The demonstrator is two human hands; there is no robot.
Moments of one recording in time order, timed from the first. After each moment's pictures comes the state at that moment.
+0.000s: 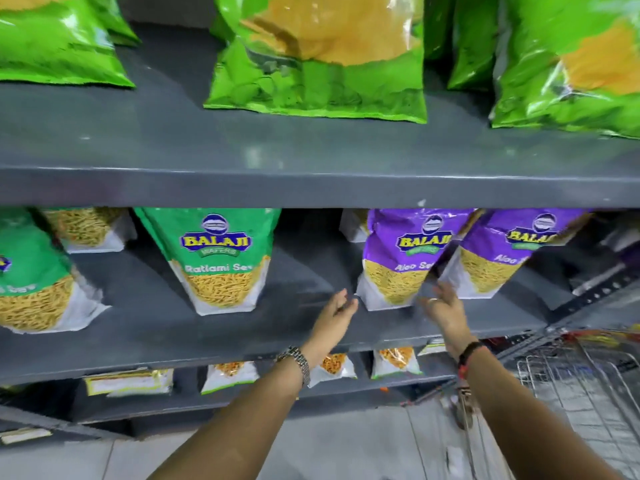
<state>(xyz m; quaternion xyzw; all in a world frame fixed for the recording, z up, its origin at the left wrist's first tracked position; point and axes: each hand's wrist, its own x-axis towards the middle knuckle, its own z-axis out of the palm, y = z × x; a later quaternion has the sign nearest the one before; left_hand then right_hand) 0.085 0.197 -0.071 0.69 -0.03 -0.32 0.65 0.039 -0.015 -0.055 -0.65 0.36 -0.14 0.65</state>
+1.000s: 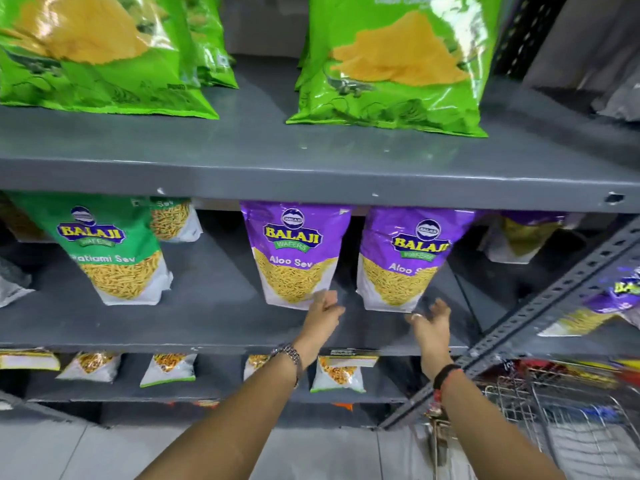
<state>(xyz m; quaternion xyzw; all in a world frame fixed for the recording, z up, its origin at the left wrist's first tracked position) 0.046 -0.006 -0.055 0.69 0.07 -0.24 0.68 -0.003 -0.180 -0.051 -0.64 0.35 -0.16 0.66</state>
